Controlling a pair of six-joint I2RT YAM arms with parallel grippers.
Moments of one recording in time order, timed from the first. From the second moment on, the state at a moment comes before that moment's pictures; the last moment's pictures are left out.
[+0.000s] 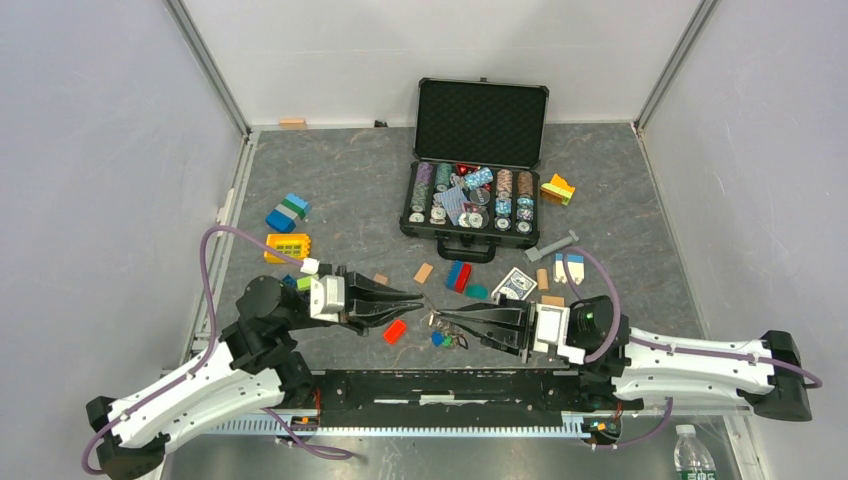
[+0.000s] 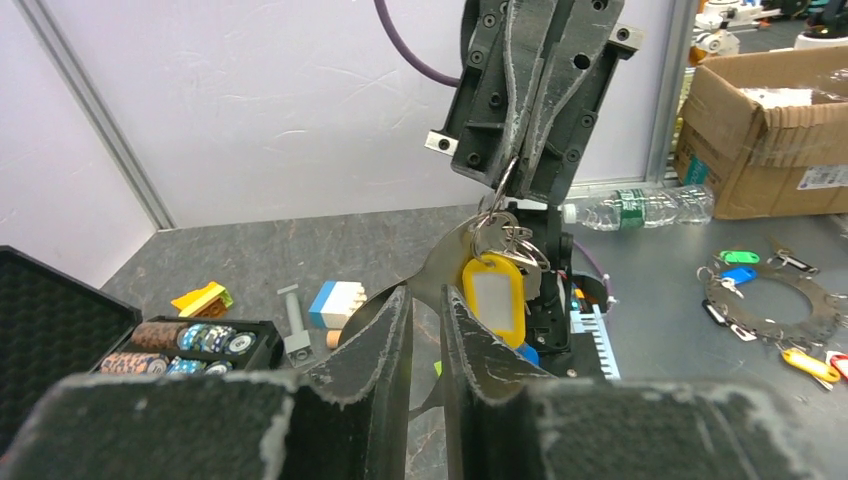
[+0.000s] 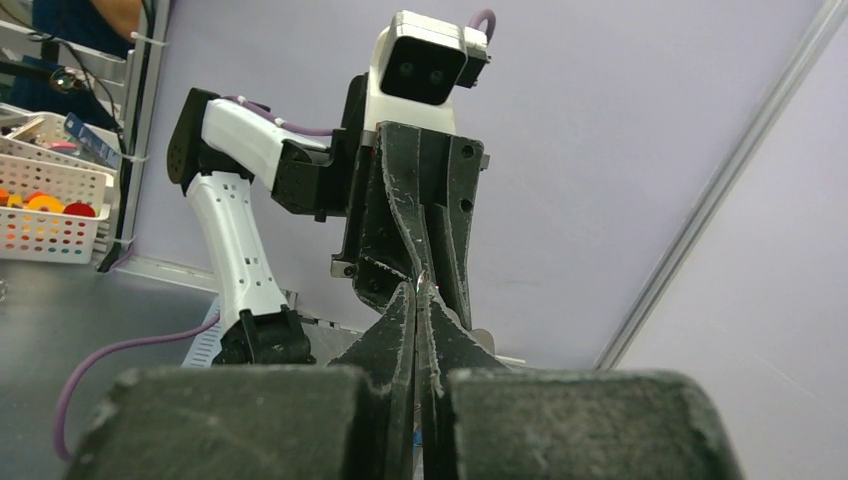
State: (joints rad) left arm -0.97 0.53 0.60 0.22 0.51 0.02; right arm 1.37 0.74 0.49 0.78 -0.18 -0.31
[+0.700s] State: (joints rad) left arm -0.97 0.45 0.66 0.12 0.71 0.03; right arm 1.37 0.67 0.54 0.56 -0.29 -0.44
